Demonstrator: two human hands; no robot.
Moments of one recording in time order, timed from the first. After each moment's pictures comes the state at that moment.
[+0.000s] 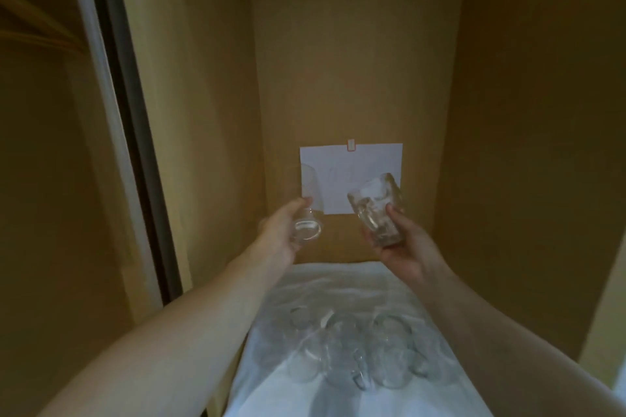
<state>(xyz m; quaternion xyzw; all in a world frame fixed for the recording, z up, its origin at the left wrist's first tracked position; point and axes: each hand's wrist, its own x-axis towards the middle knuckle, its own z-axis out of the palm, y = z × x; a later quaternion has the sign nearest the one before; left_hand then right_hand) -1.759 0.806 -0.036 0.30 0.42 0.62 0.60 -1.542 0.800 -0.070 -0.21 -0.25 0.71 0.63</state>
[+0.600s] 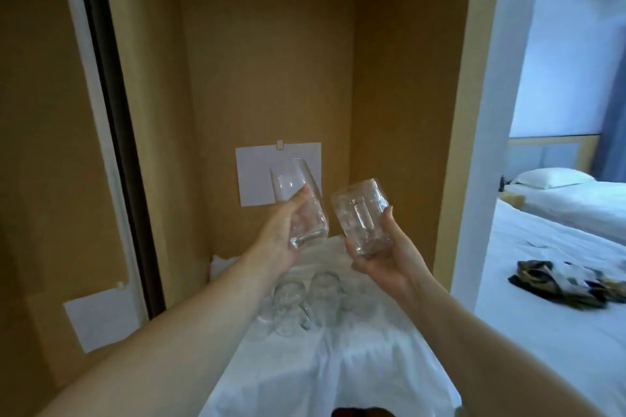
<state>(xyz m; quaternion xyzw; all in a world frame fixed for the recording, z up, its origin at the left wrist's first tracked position) -1.712 0.661 -0.030 0.42 0.30 0.51 0.69 -1.523 0.611 -0.085 -0.21 -0.24 0.62 0.72</state>
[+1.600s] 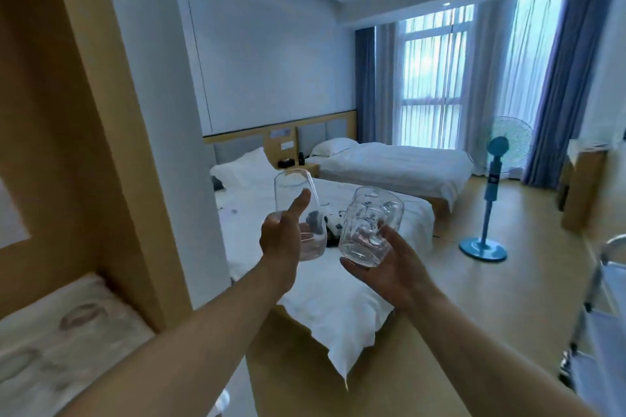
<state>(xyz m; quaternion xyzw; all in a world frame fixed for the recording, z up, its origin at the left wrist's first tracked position) -1.268 0.457 -0.064 0.60 0.28 0.36 0.66 -1.159 0.302 -0.124 -0.29 -0.20 0.44 0.83</state>
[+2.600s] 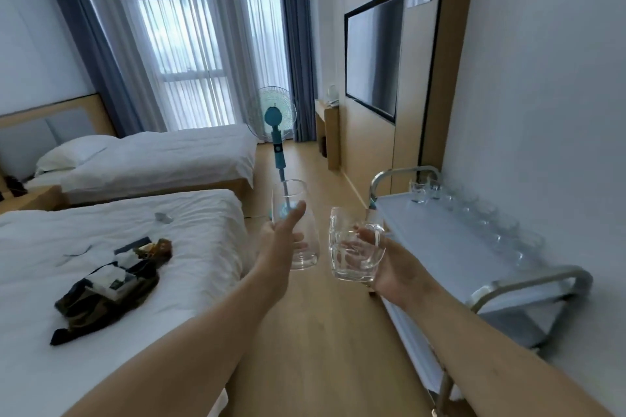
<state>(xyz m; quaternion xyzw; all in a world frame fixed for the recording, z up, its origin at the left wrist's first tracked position) -0.851 0.314 -0.142 0.68 0.06 -0.04 0.73 -0.899 0.121 -0.175 -0.42 -0.02 0.11 0.90</state>
